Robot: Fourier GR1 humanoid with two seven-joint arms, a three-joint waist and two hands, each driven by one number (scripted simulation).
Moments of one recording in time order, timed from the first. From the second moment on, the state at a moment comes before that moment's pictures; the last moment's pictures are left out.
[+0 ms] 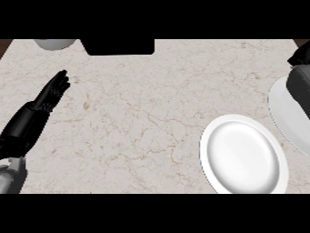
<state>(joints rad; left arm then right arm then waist) -0.15 0.42 -0.11 -1.62 0.13 -0.08 -0.06 -1.11 -0.53 0.67 -0.21 0.68 -0.59 1.09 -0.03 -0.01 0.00</state>
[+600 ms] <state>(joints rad) -0.18 0.38 -0.12 -1.62 0.09 -0.08 -0.05 -0.86 -0.60 0.43 -0.19 0.48 -0.72 0.98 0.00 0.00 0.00</state>
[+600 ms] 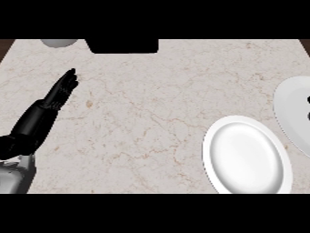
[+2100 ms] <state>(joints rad) -0.12 0.37 -0.05 -1.67 0.08 -0.10 -0.02 -0.27 -0.62 0.04 -1.24 0.17 -1.16 0.48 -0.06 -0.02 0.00</state>
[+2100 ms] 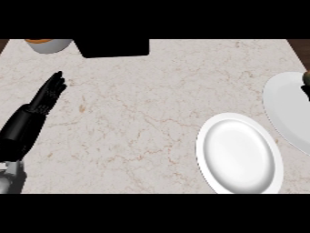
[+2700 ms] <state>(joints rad) -0.13 0.34 -0.05 -1.66 0.06 -0.13 -0.03 0.34 -0.59 -0.05 -1.91 0.21 -1.17 0.50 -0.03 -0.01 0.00</state>
